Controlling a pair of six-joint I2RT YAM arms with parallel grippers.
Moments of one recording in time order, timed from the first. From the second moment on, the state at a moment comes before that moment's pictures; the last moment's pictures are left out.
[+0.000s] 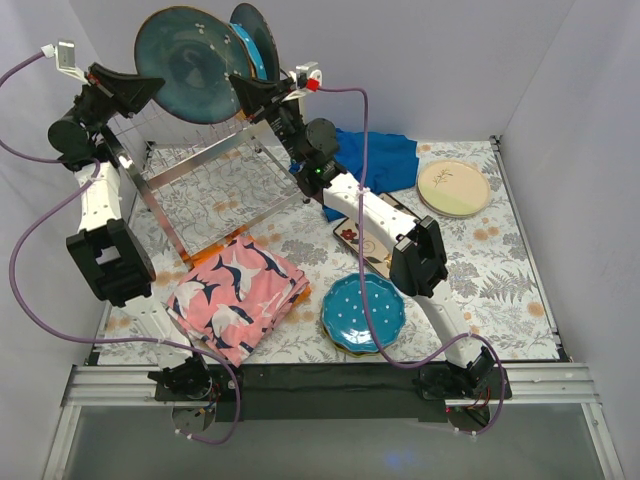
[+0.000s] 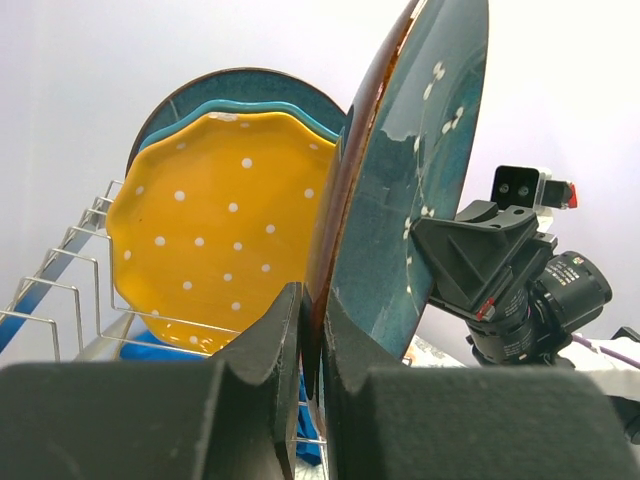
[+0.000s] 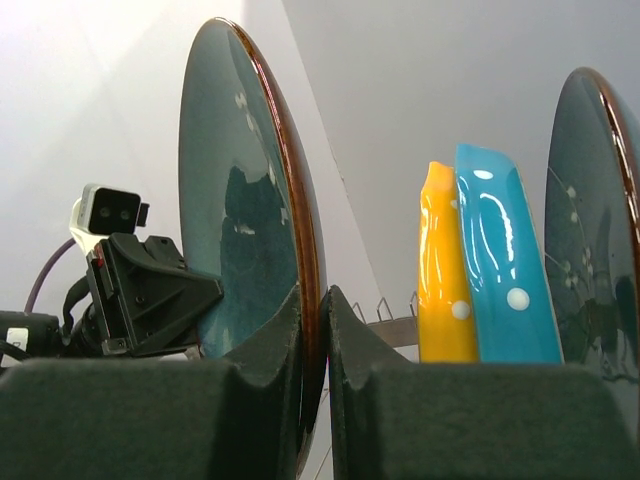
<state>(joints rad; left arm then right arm) 0.40 1.97 1.83 1.22 1.10 -1.40 0.83 2.34 2.31 0.75 0.02 0.43</state>
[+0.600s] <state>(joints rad) 0.40 1.93 1.82 1.17 1.11 -1.34 0.82 2.31 2.30 0.72 -0.04 0.38</state>
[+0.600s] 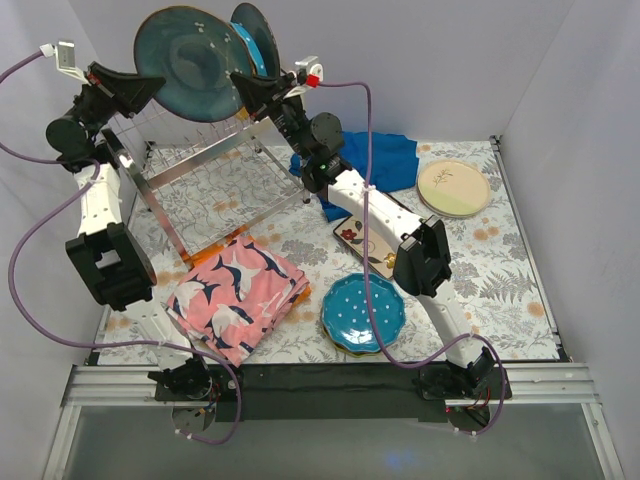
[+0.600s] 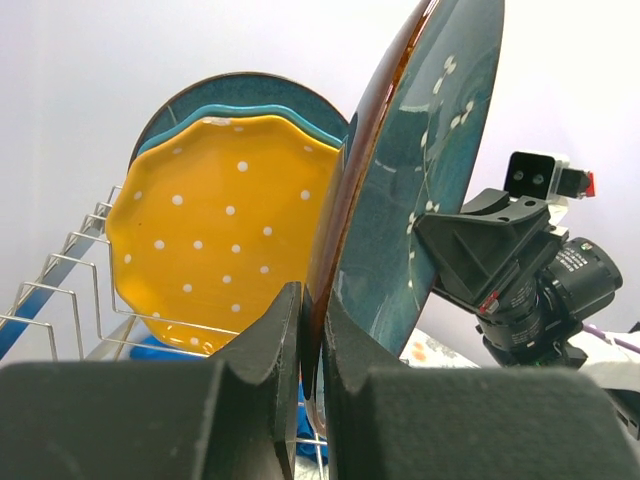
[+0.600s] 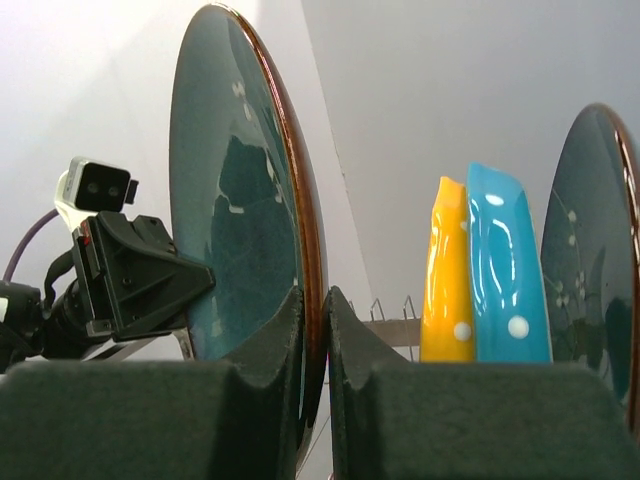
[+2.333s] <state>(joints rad) 0.36 1.70 1.71 1.00 1.00 -1.09 0.80 2.28 2.30 0.89 -0.13 0.28</state>
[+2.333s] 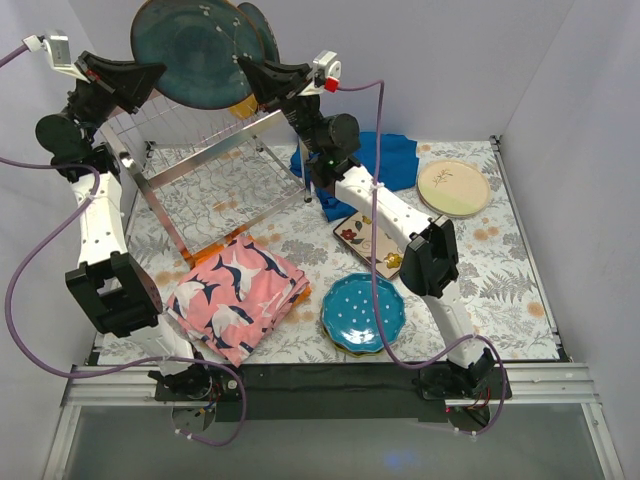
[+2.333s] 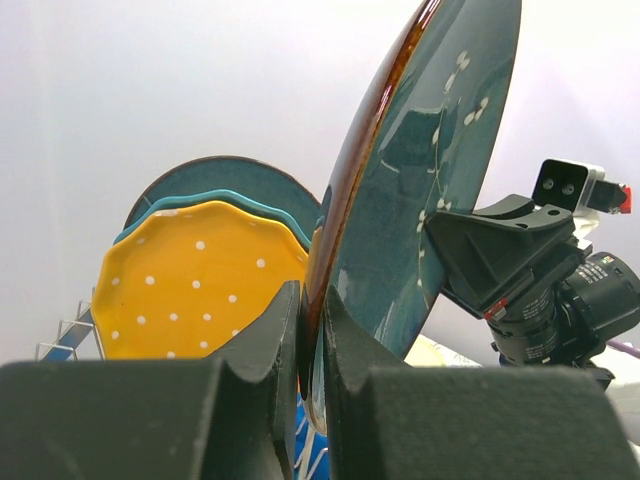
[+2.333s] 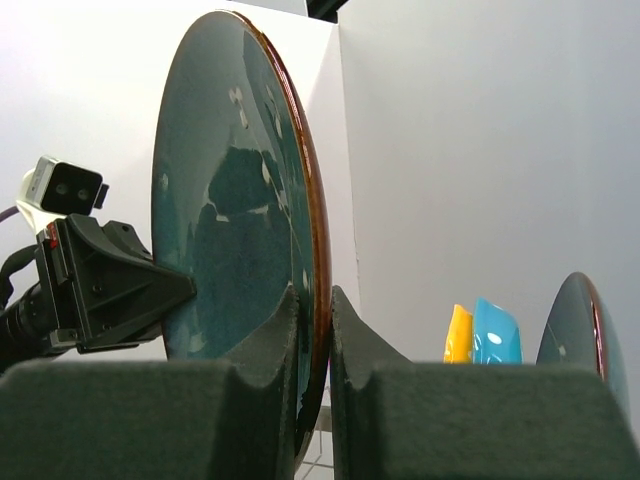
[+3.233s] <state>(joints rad) 0.33 1.53 1.64 0.88 1.01 -1.11 0.80 2.01 1.96 0.95 -0.14 0.45</state>
